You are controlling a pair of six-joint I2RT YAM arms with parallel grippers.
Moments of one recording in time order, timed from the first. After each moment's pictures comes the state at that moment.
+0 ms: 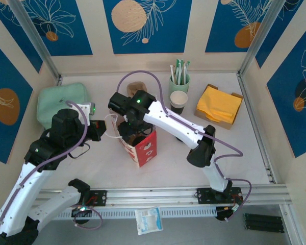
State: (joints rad) left arm -0.49 0.78 1.14 -0.91 0.10 -0.45; right arm 1.06 2.12 2.37 -1.62 0.08 0.47
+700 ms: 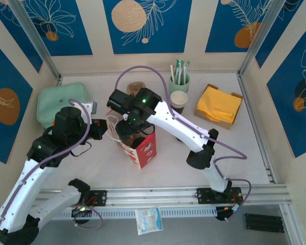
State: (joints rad) left arm -0.49 0.81 1.14 -0.91 0.10 -0.45; right arm 1.11 2.12 2.55 -1.71 0.09 0.48
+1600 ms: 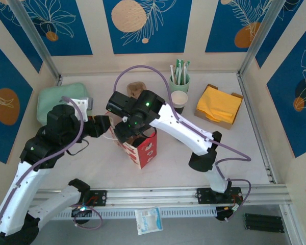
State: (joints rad) left arm -0.49 0.81 1.24 -0.92 0.11 -0.45; right arm 1.15 2.08 2.56 -1.70 0.11 0.51
